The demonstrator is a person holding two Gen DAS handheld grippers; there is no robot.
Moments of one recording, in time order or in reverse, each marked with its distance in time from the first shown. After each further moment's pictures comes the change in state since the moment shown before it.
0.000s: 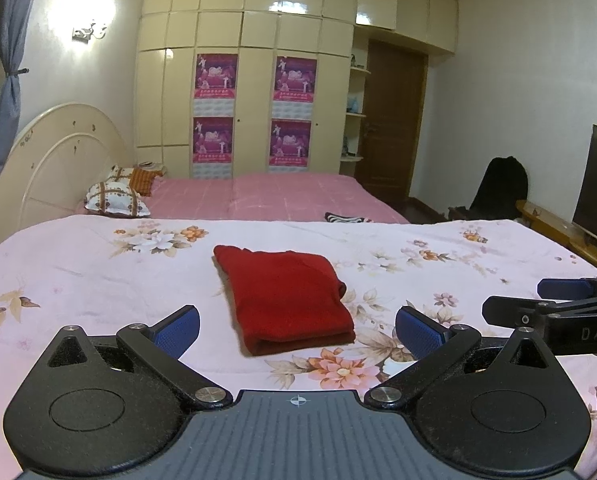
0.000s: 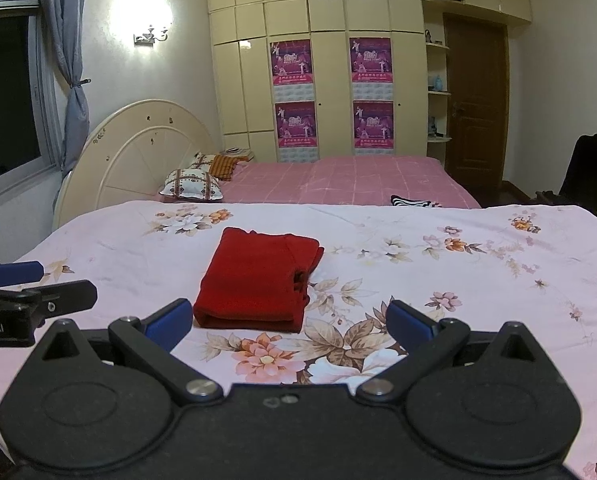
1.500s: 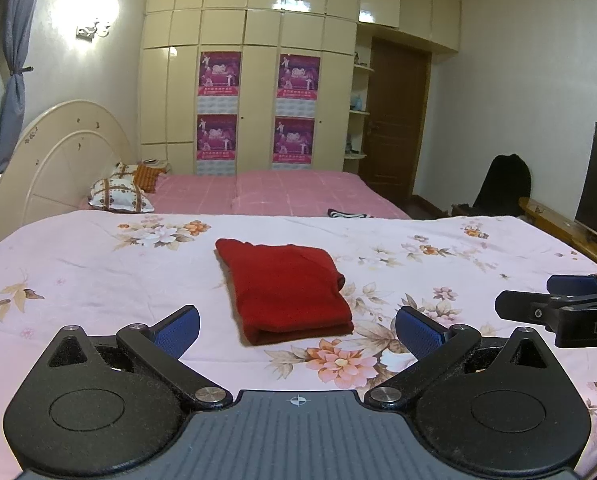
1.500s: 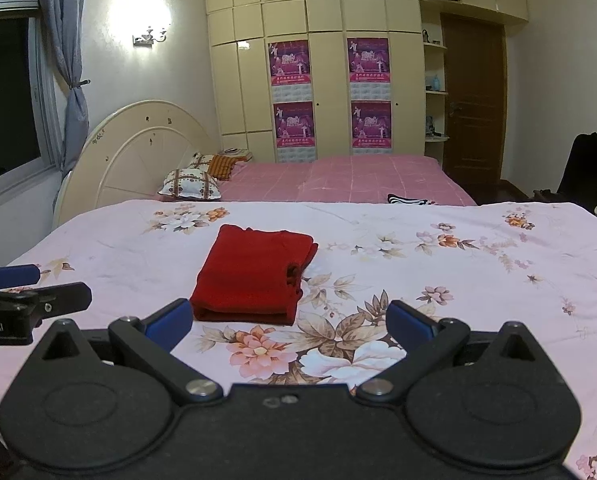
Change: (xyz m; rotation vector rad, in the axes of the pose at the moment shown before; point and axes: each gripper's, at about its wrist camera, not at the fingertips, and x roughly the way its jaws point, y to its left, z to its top) left arm -0.010 -0.003 -0.007 0.001 0.008 0.010; right arm -0.008 -0.005 -0.008 0.008 -0.003 -0.004
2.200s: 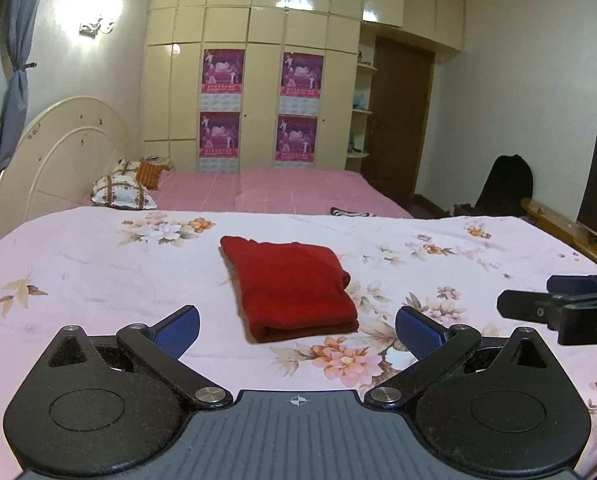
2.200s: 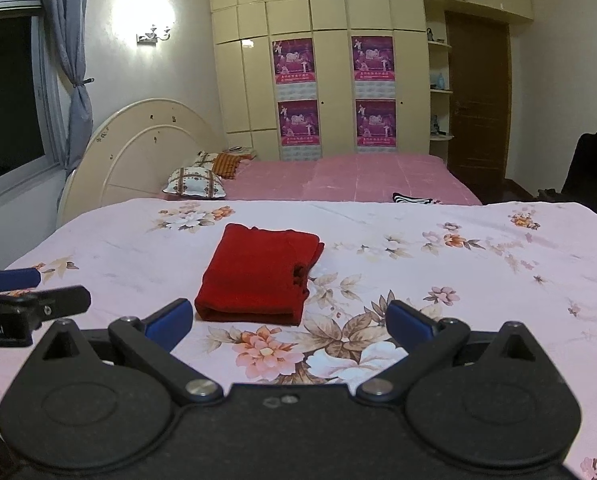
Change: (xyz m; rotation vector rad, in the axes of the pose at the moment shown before) left arm -0.001 0.009 -0.001 -0.007 0.005 -0.001; right arm 0.004 -0.001 0.004 -0.001 0.009 0.015
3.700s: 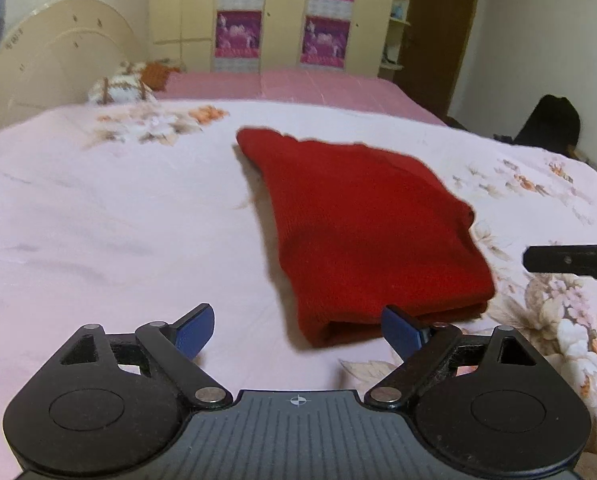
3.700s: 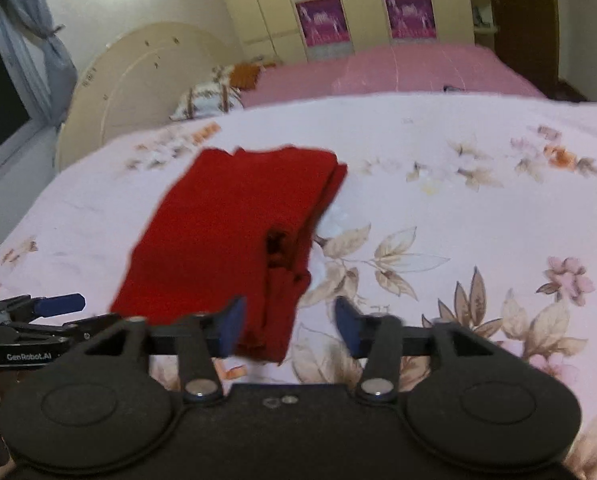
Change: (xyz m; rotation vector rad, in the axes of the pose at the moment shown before) left arm 0.245 0.052 -0.025 -0.050 0.290 0.044; right arm 0.228 -0.064 0.012 0.085 0.288 0.173
